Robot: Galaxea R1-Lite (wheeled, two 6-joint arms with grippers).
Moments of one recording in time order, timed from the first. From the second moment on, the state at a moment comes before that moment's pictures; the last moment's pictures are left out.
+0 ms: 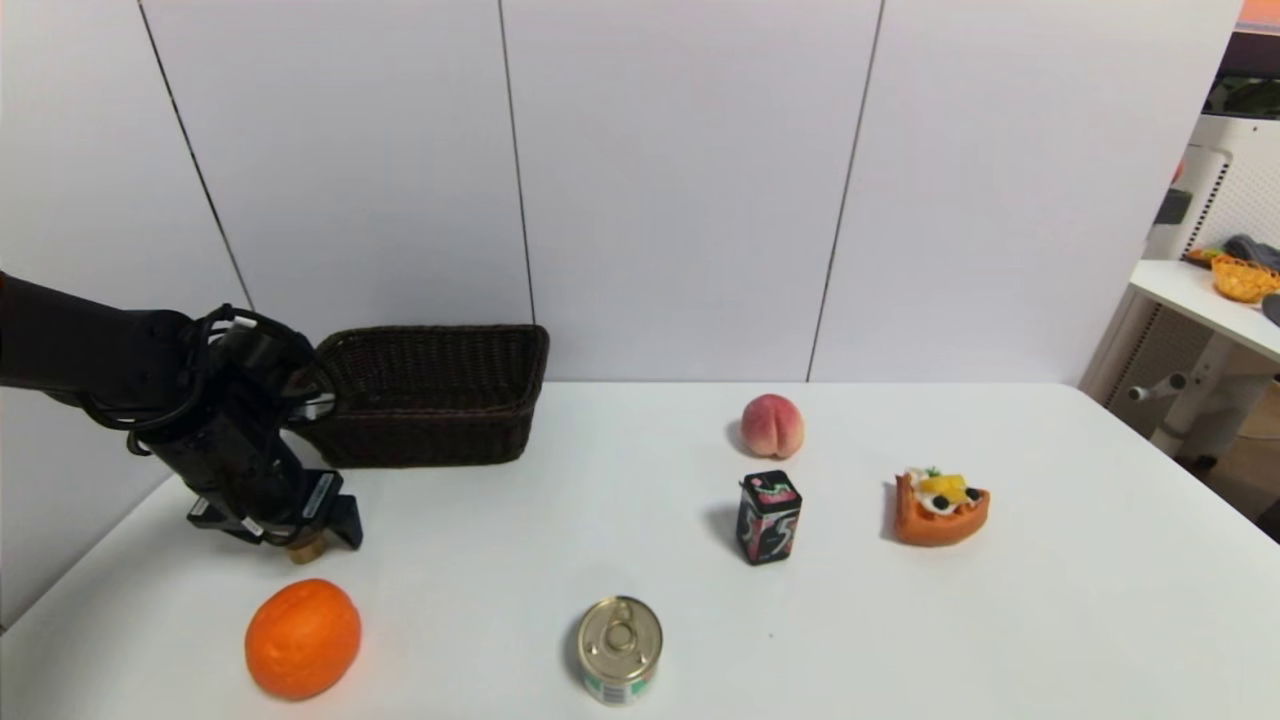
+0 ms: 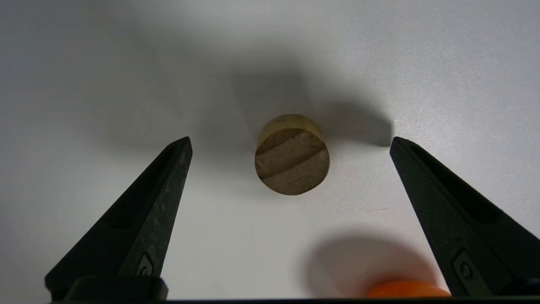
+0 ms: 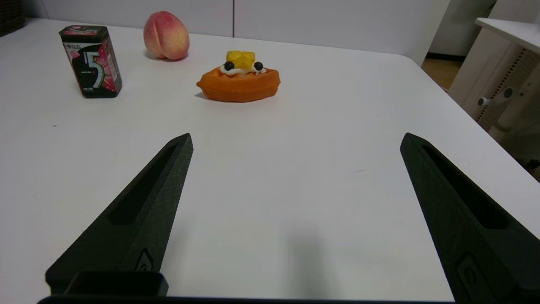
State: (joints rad) left arm 0.03 1.95 -1.22 0.53 0.02 0.03; right arm 0.00 0.00 0.00 0.01 0.00 -0.10
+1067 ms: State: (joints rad) left arm 0.04 1.96 -1.21 0.45 0.02 0.03; right arm 0.00 0.00 0.00 0.01 0.00 -0.10
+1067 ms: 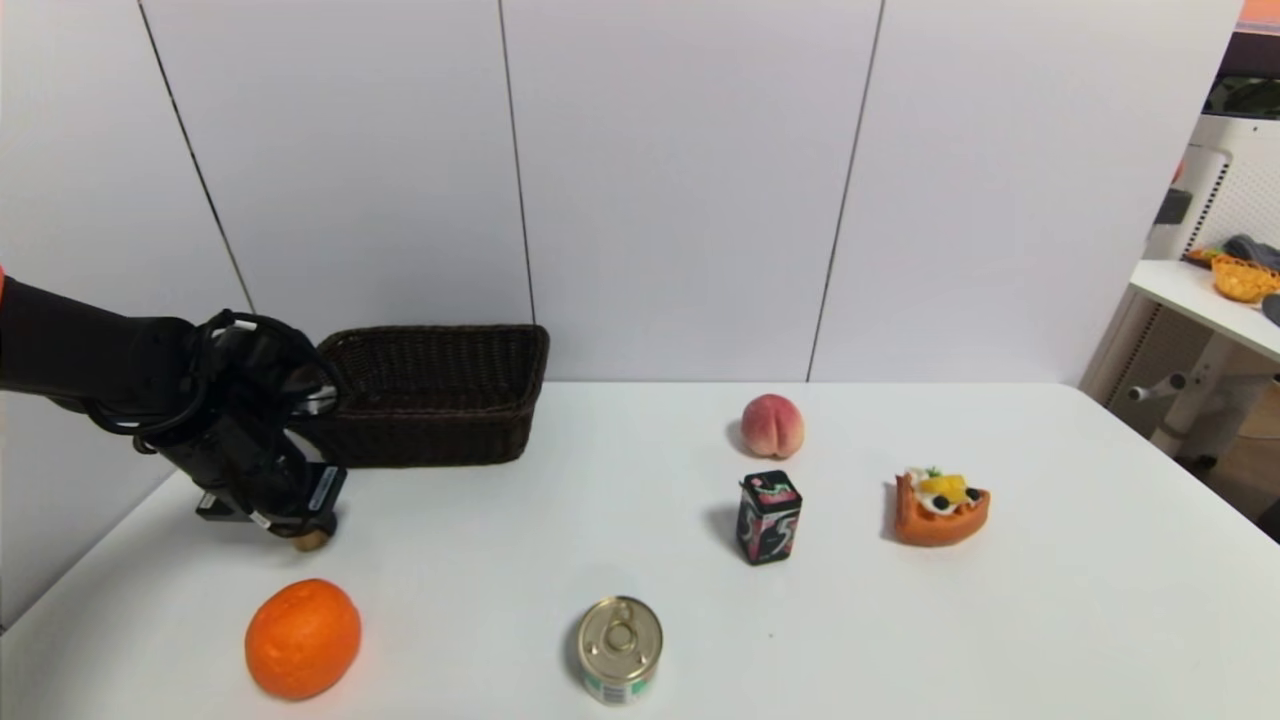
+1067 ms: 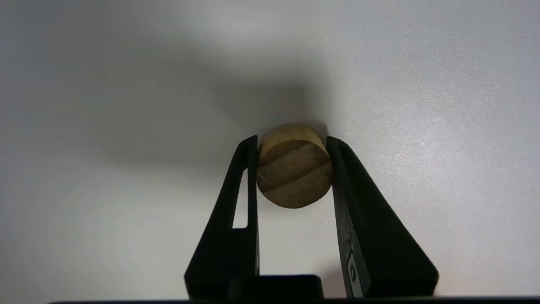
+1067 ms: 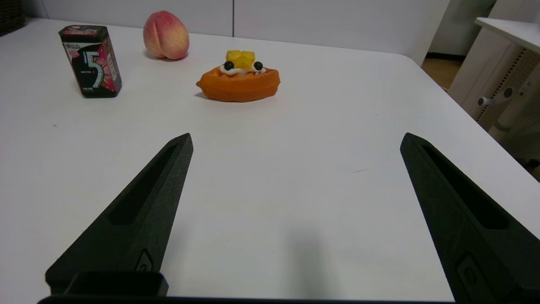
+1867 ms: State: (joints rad) left arm -0.02 1.76 -1.59 0.43 0.01 0.05; right arm 0.00 0.00 0.00 0.01 0.00 -0.10
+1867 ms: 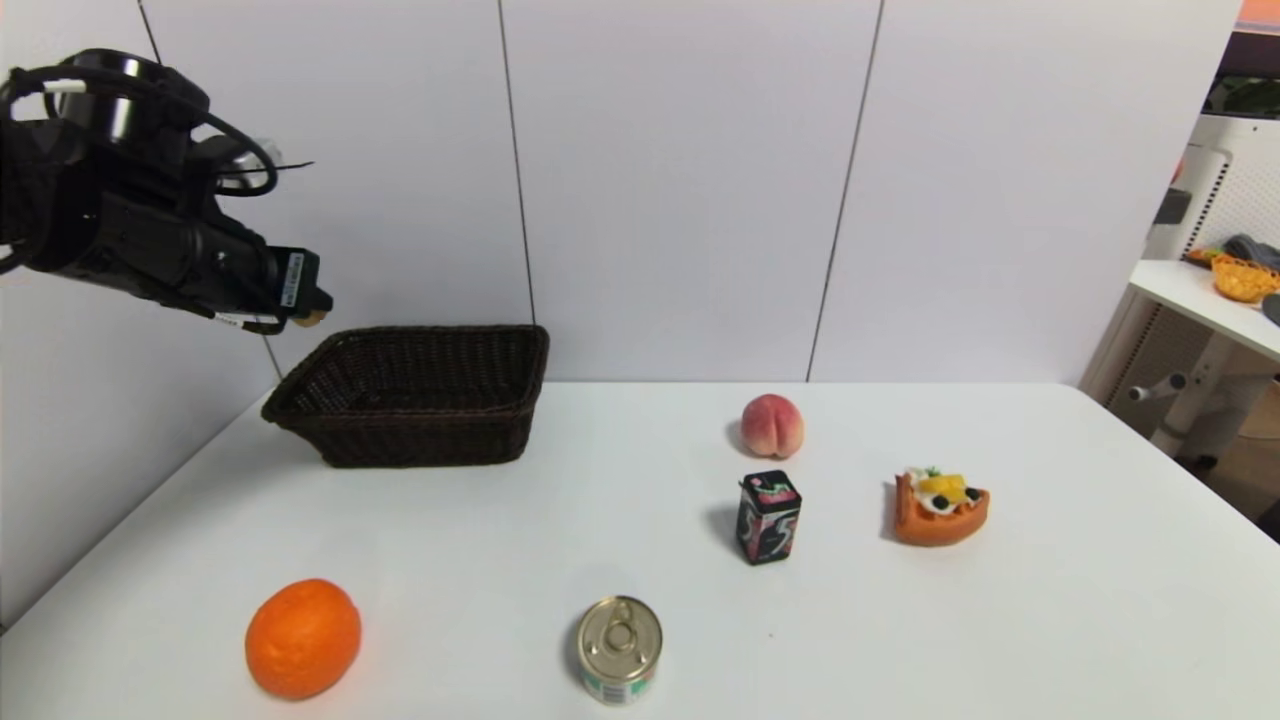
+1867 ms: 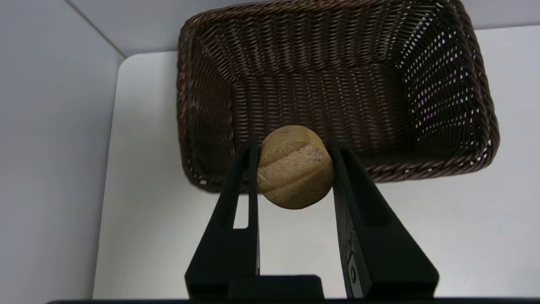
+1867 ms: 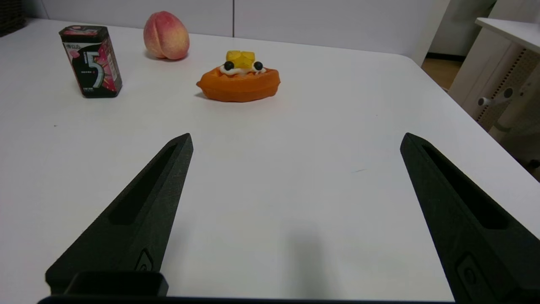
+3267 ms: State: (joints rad) left arm -0.05 1.99 -1.61 0.28 0.01 0.09; right arm 0.00 0.00 0.00 0.01 0.00 -0.10
